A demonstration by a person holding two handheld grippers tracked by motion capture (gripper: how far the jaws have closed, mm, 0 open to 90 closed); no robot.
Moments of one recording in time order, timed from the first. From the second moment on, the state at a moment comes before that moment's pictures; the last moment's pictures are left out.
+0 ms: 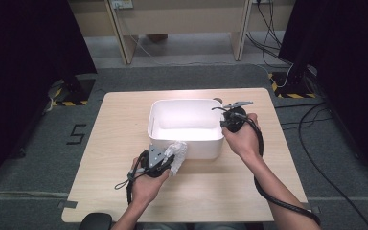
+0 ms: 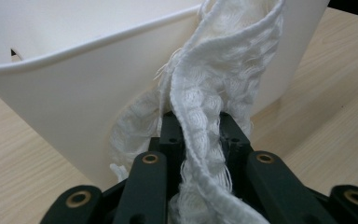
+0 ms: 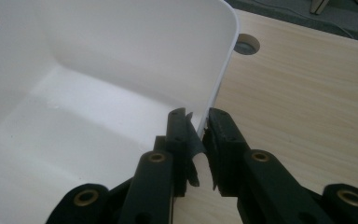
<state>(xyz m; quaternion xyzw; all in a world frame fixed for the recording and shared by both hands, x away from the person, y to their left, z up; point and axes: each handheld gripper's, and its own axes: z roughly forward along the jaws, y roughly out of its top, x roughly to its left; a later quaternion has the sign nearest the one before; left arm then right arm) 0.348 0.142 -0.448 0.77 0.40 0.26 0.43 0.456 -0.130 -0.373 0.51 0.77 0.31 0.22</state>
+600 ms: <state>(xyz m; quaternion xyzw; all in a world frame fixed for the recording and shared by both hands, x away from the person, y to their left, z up) 0.353 0.136 -0.475 0.78 0.40 0.25 0.40 0.455 -0.129 -0.372 0.51 0.77 0.31 0.22</state>
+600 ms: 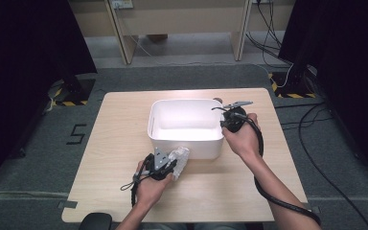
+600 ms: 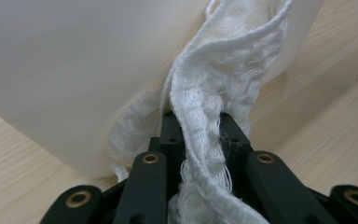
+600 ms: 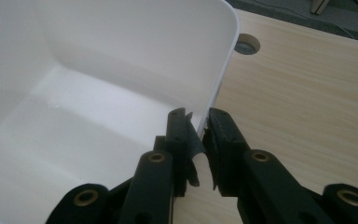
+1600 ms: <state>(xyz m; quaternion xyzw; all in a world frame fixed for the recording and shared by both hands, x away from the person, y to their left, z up) 0.359 0.131 -0.493 0.80 0.40 0.23 0.38 0.455 -0.128 -0.373 0.51 0.77 0.31 0.22</state>
